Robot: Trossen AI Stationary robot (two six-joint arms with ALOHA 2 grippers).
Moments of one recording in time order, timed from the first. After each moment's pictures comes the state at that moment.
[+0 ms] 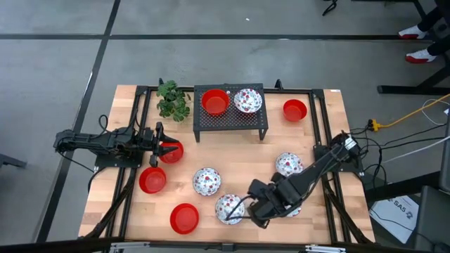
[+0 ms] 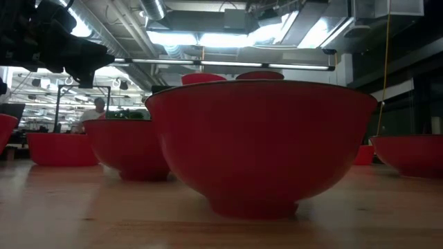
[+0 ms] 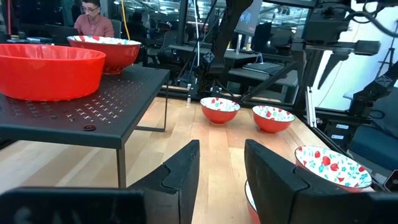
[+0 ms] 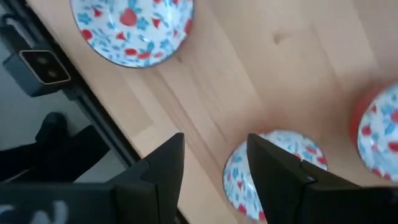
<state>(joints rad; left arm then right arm) -0.05 0.02 0.01 0.02 -0.08 -0.14 0.63 1.89 1.89 -1.40 0.10 1.17</state>
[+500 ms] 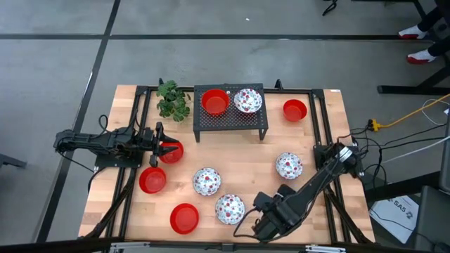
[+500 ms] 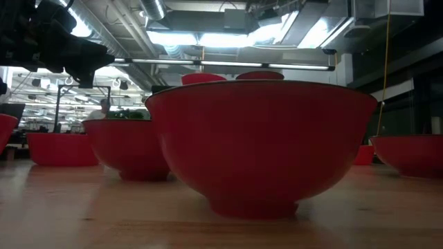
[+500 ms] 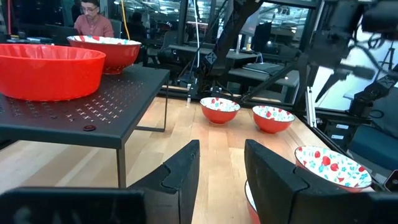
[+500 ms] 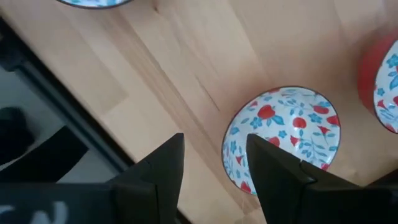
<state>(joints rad) -0.05 0.02 0.01 0.03 -0.08 -0.14 0.72 2.00 1.89 -1.46 0.09 1.30</state>
